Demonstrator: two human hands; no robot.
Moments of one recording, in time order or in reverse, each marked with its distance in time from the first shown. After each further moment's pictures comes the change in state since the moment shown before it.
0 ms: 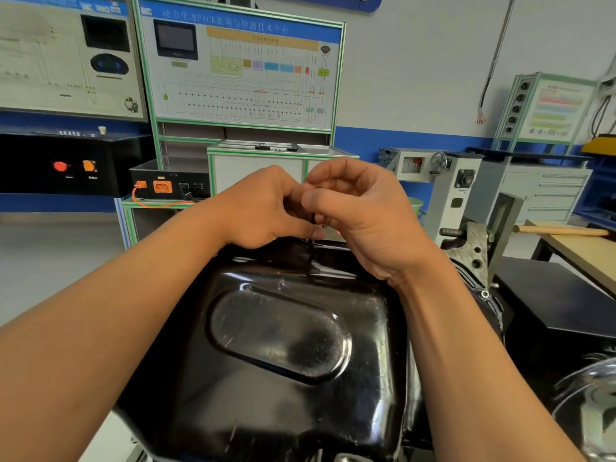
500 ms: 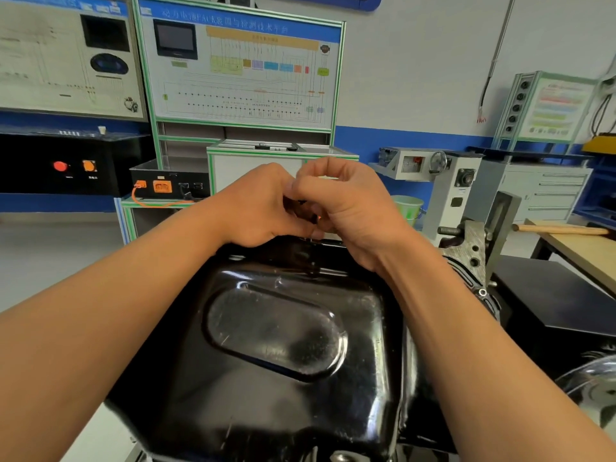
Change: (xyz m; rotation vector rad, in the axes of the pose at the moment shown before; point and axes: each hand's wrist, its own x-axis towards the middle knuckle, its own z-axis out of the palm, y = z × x) left_hand 0.000 0.003 0.000 0.050 0.037 0.015; right_hand 0.010 -0.004 0.012 -0.145 0.036 0.133
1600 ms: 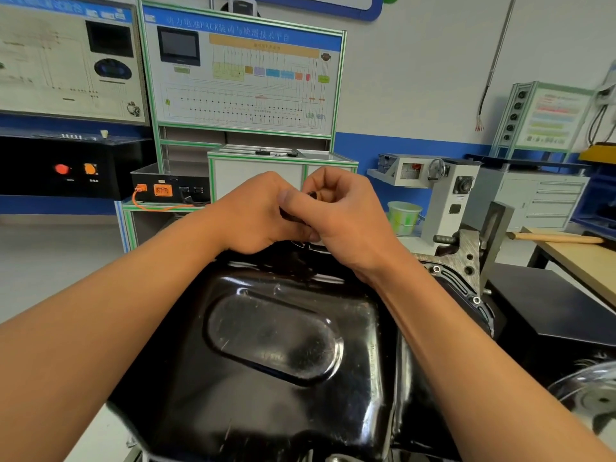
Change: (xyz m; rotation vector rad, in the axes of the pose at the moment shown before) left_hand -0.003 0.007 -0.002 -0.033 -0.046 -0.025; right_hand -0.004 0.008 -0.001 -0.210 0.043 -0.176
